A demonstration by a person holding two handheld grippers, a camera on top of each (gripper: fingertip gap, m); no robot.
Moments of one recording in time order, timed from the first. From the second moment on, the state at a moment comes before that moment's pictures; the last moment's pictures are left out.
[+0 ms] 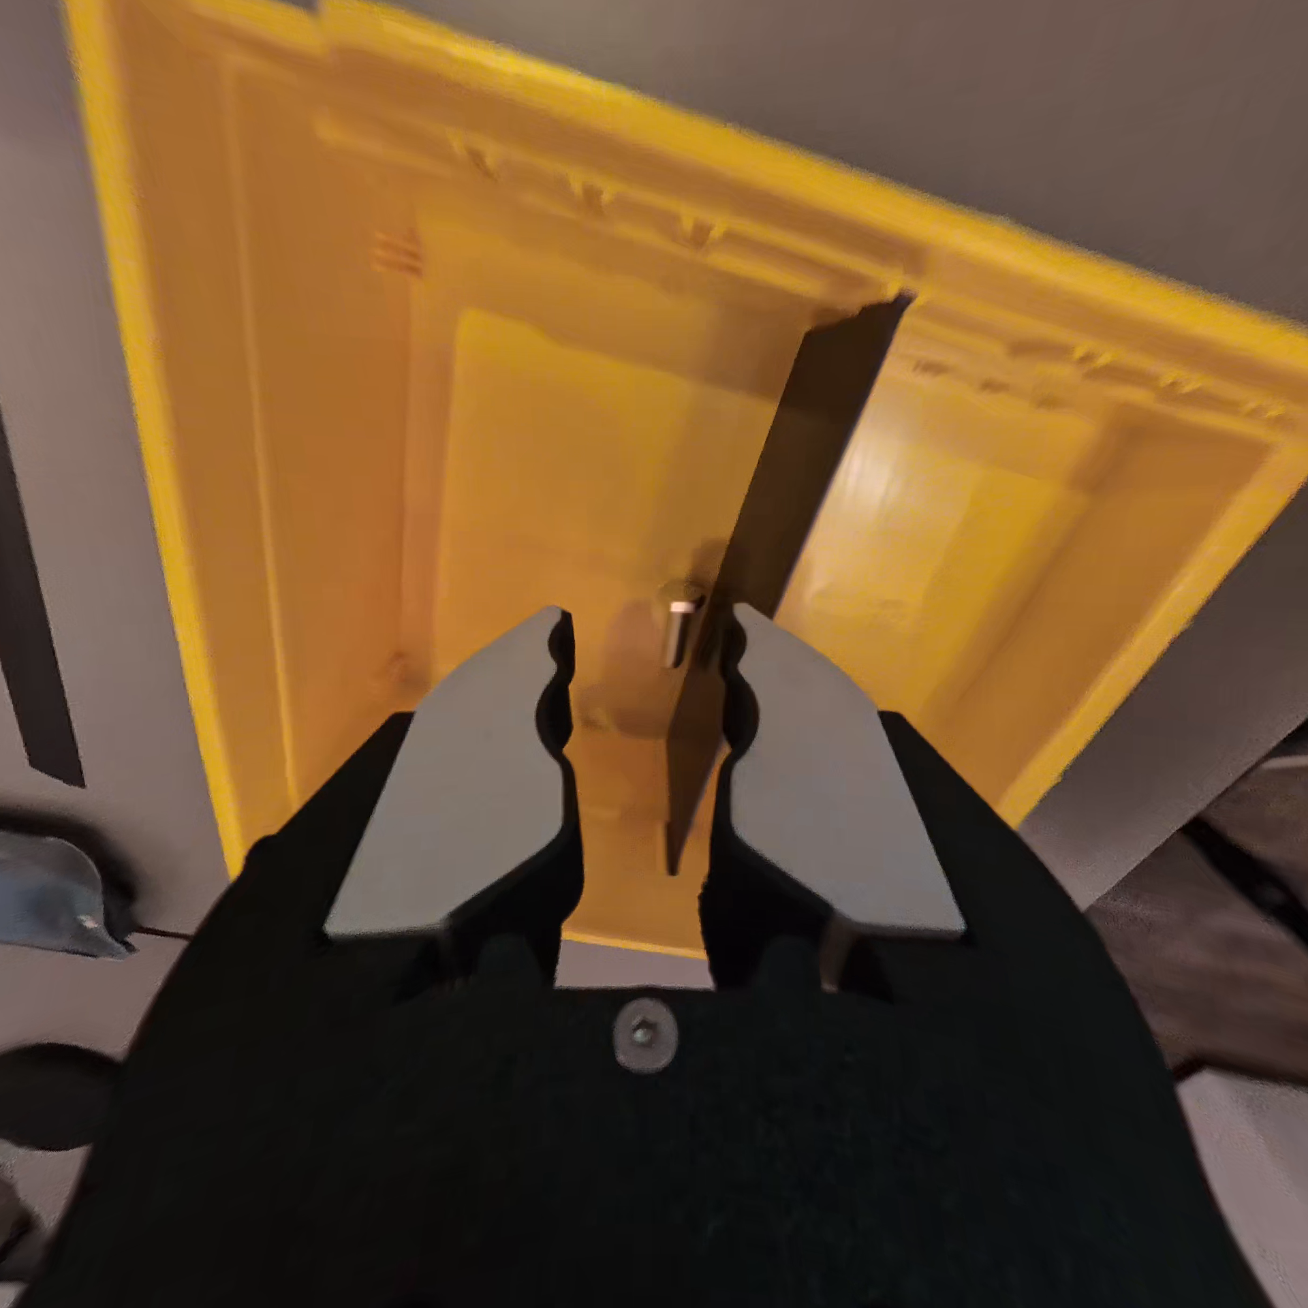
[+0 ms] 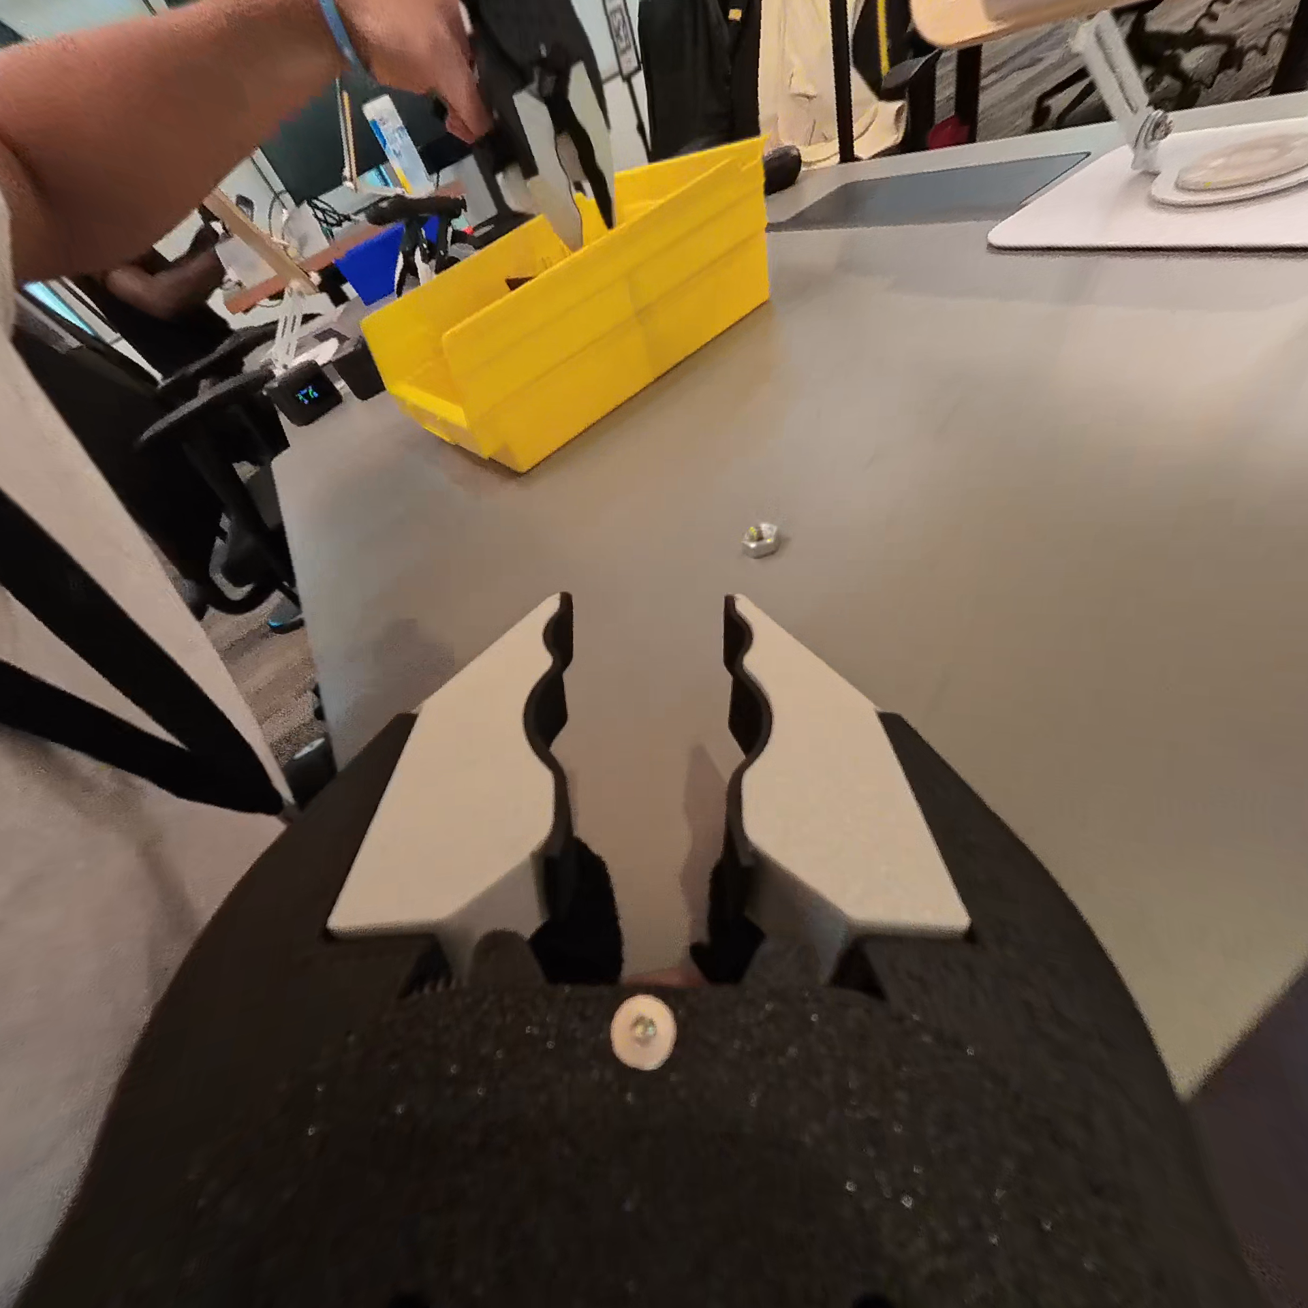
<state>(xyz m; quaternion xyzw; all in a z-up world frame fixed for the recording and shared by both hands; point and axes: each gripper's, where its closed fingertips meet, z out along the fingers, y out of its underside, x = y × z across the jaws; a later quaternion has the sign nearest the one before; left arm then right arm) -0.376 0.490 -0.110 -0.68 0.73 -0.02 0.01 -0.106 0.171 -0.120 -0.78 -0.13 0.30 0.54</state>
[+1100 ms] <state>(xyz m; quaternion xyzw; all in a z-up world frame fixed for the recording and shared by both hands) -0.412 0.476 -0.181 -0.57 0.78 -0.05 -0.23 -0.113 0.229 -0.082 -0.72 -0.18 0.40 0.53</state>
